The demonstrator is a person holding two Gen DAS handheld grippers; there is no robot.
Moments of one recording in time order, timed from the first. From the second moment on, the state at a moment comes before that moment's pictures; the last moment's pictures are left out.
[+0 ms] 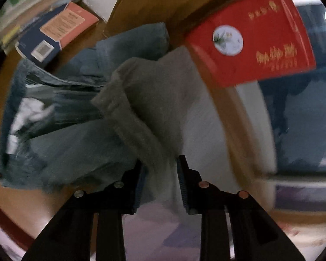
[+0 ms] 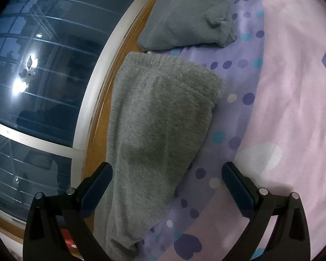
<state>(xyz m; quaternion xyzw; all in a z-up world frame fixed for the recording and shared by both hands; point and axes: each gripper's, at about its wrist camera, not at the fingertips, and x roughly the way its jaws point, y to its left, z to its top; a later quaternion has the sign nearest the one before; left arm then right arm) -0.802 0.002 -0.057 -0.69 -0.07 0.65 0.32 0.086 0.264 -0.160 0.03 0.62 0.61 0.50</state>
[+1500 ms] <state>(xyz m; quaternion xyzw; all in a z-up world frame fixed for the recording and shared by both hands) -0.848 0.033 -0.090 -0.61 -0.20 0.67 0.36 0.094 0.224 -0.156 0.06 0.60 0.60 0.52</state>
